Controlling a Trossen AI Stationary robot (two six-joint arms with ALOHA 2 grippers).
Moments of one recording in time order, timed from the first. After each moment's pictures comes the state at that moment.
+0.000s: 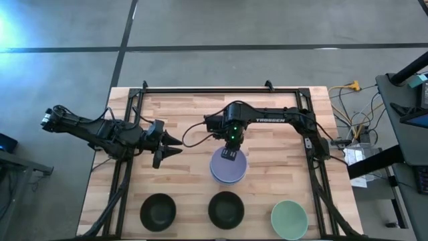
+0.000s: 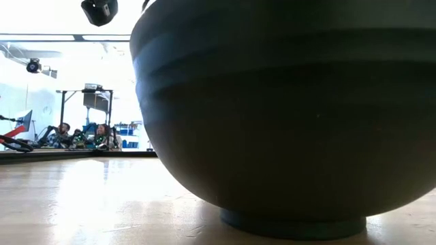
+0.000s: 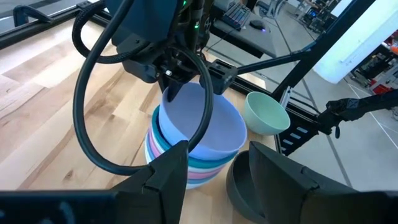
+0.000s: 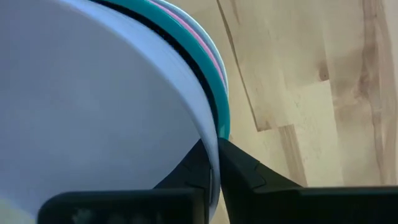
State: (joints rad) left arm -0.27 0.83 0.86 -0.35 -0.23 -0.56; right arm -0.05 2.11 2.04 -1.52 -0.24 0.28
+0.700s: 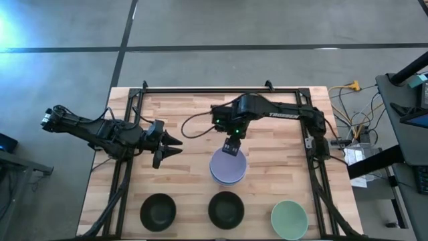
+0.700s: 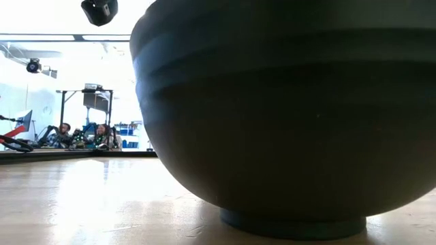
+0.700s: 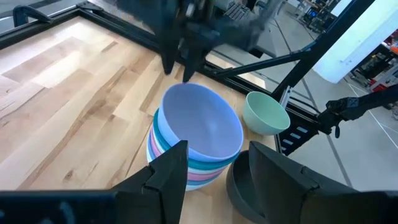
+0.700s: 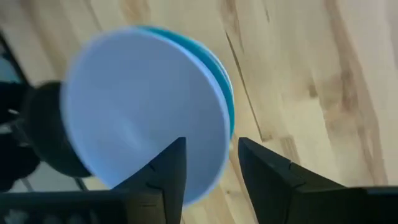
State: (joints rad) left arm -0.27 0.83 0.86 -0.35 -0.23 -0.56; right arm -0.05 2.01 2.11 -1.51 -0.23 0.31
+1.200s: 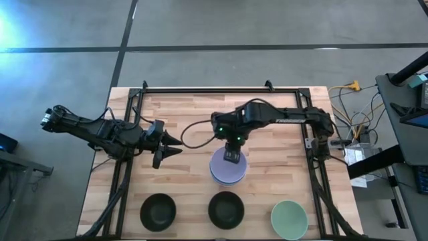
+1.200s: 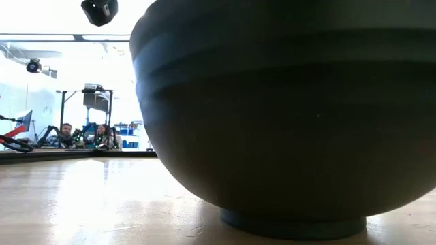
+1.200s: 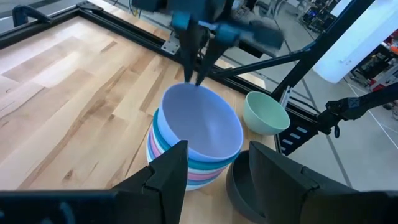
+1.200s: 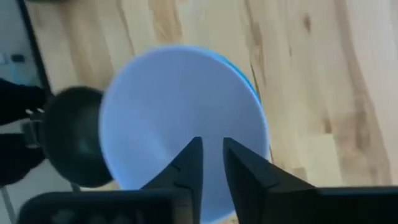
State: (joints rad) left arm -0.27 0.83 0.86 -0.35 -0.23 -0.56; right arm 0.02 1.93 2.01 -1.34 -0.20 0.29
